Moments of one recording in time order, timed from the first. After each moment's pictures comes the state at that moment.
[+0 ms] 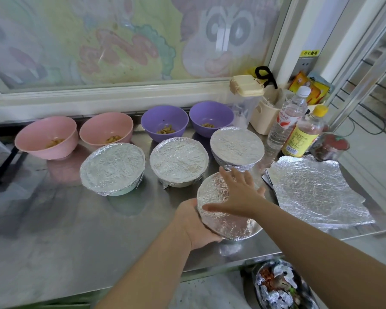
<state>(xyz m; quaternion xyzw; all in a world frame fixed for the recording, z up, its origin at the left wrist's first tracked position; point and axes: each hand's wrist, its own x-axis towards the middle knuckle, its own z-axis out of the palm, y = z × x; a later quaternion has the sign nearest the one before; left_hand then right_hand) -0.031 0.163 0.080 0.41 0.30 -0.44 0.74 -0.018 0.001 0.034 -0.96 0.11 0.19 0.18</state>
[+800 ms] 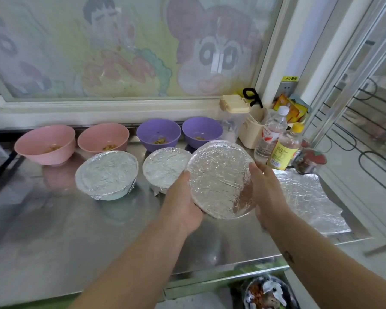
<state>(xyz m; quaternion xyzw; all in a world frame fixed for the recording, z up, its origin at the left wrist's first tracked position) -0.016 0.146 0.100 0.40 0.15 -0.30 0.85 -0.049 -0.022 0.092 -0.67 0.30 -0.14 0.67</state>
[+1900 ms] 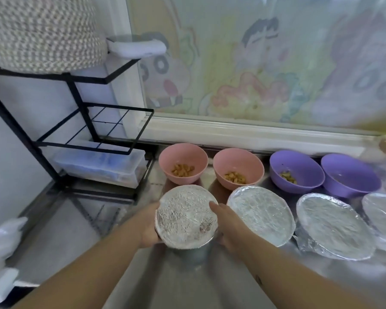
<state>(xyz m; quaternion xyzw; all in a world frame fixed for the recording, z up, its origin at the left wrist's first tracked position) 0.133 0.581 0.057 0.49 0.24 -0.32 0.78 0.130 0.382 0.036 -0.67 0.24 0.22 0.67</state>
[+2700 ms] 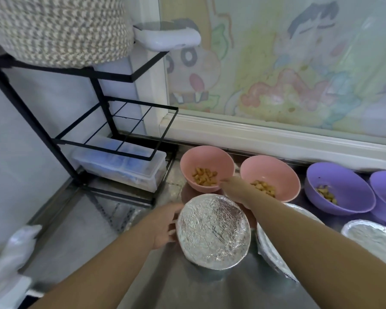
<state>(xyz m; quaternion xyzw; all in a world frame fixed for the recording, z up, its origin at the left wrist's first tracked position) 0.170 0.603 0.042 0.57 0.30 -0.28 0.71 0.269 0.407 0.052 -0.92 0.01 0.23 0.33</state>
